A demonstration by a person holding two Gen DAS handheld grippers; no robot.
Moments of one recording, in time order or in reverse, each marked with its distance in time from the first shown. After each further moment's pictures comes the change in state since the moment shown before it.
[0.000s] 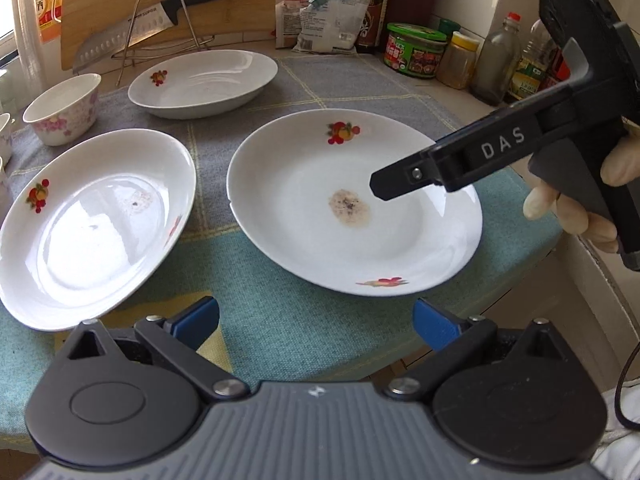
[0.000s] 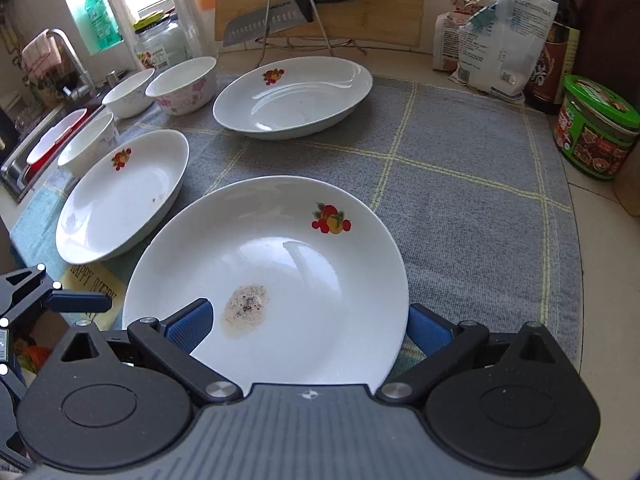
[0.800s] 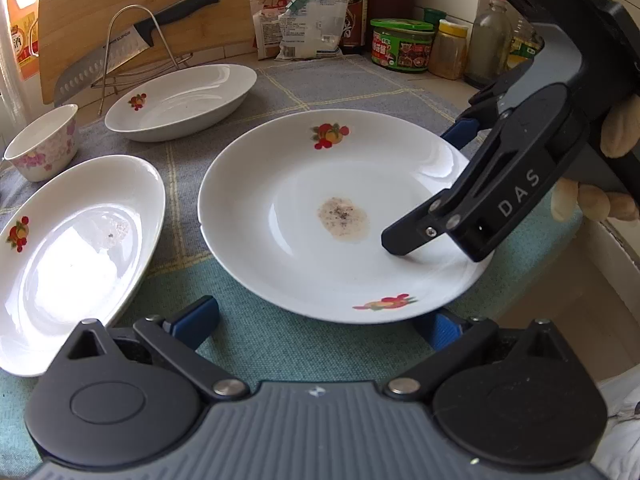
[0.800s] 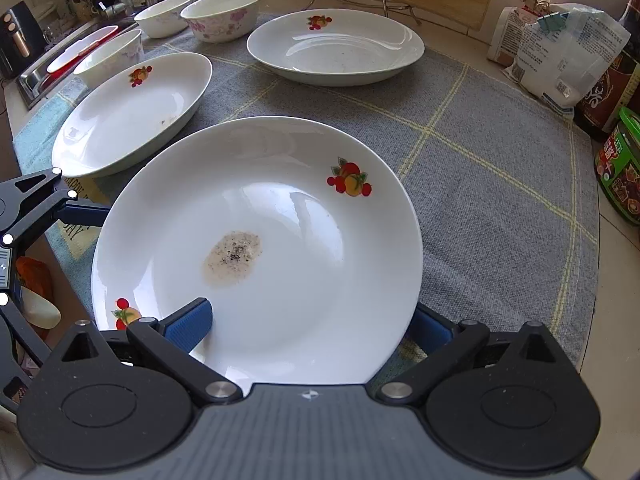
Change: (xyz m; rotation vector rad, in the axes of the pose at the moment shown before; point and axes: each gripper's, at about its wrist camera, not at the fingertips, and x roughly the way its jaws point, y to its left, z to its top) left arm 0.022 -0.013 0.004 0.099 -0.047 0.038; right arm 0.021 0.001 -0.005 -0.211 0.117 0.004
